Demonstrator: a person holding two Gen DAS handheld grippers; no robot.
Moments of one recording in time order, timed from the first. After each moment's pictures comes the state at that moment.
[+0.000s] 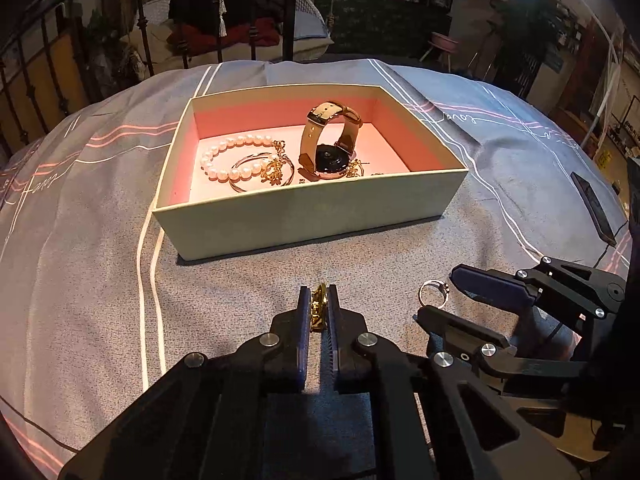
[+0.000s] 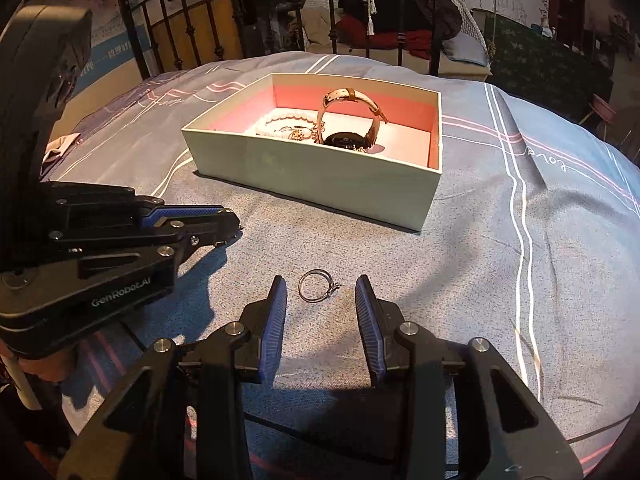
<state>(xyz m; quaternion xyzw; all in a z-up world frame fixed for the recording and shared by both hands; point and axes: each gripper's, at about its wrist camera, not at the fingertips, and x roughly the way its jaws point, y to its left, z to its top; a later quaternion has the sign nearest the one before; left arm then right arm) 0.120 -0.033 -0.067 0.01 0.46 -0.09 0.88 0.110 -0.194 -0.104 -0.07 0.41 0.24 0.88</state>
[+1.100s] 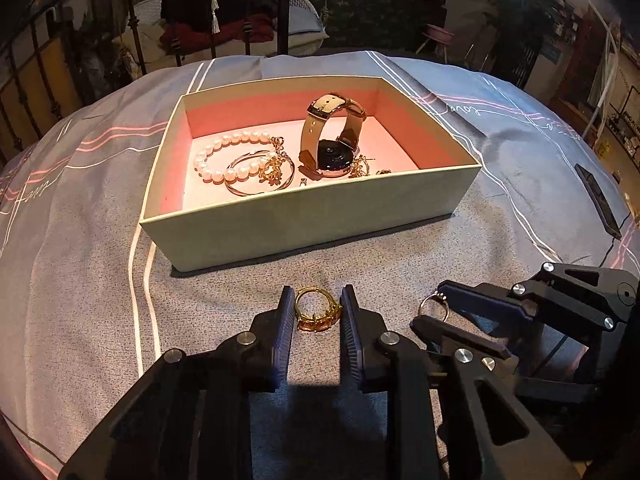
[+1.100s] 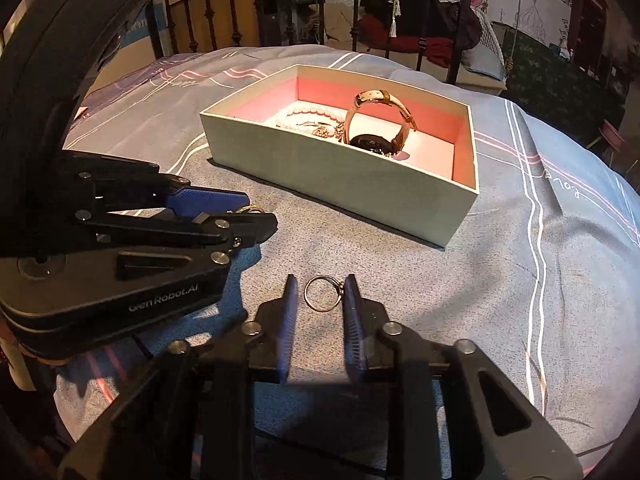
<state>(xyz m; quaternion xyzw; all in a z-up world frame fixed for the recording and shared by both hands) 0.133 -0.035 -0.076 0.02 0.47 -0.11 0.88 0.110 -0.175 -0.105 -0.11 0.41 0.26 0.87</state>
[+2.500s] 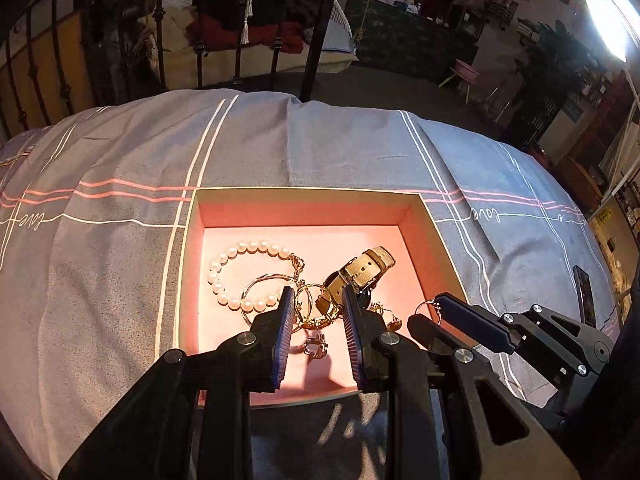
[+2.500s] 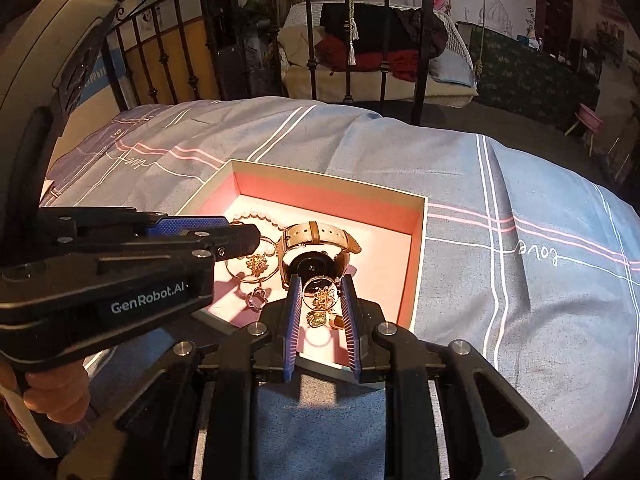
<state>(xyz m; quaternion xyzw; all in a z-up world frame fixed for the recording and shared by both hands) 0.221 -0.019 -0.024 -0.06 0.47 -0.08 0.88 0.197 -0.173 -0.052 -0.06 0.39 0.21 0.89</state>
